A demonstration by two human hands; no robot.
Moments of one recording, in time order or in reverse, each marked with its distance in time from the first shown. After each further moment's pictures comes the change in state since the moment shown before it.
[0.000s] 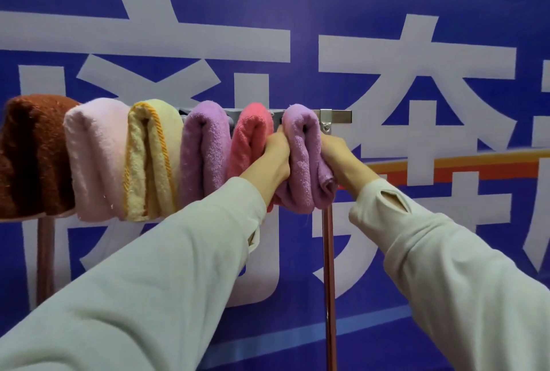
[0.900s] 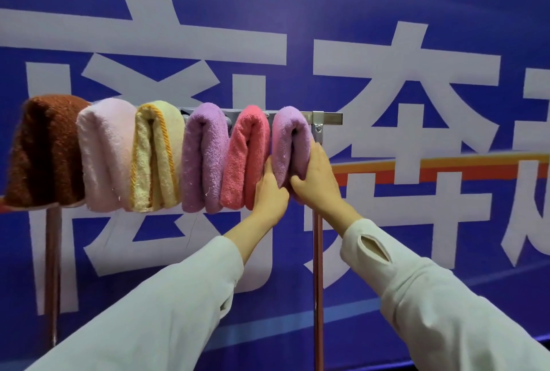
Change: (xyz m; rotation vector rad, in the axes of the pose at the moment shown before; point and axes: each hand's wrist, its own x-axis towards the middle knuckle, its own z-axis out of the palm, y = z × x) left_hand -0.045 -0.071 -0.031 0.571 0.032 0.326; right_hand -0.015 0.060 0.004 -0.635 0.122 -0.518
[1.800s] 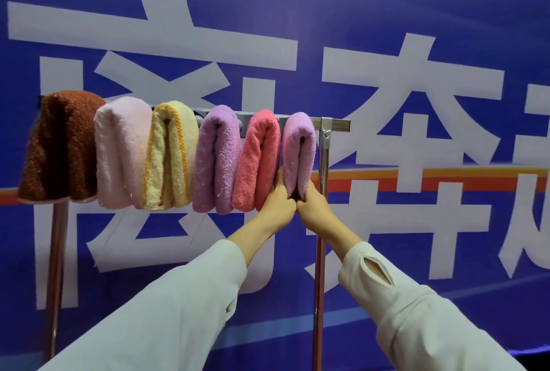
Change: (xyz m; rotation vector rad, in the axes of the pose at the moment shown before) left_hand -0.002 -0.013 -0.007 0.002 -0.266 -0.031; right_hand -0.032 -0.007 0.015 0.226 -0.313 0.238
